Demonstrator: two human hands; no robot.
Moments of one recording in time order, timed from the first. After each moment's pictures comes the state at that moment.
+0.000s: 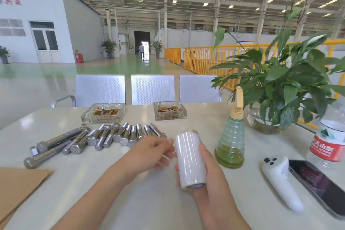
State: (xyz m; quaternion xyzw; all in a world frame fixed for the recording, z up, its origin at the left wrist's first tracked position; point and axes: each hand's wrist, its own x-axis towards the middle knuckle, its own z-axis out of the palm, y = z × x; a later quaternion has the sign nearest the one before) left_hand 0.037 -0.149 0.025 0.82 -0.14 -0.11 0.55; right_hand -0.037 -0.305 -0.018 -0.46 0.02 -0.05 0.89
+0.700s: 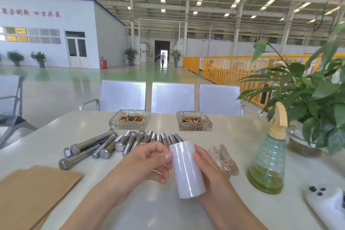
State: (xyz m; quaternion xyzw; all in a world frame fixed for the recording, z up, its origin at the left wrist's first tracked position) left_hand 0.036 -0.062 0.017 0.70 -0.20 -0.09 0.68; right_hand 0.010 -0.264 -0.006 -0.56 -0.10 0.03 0.82
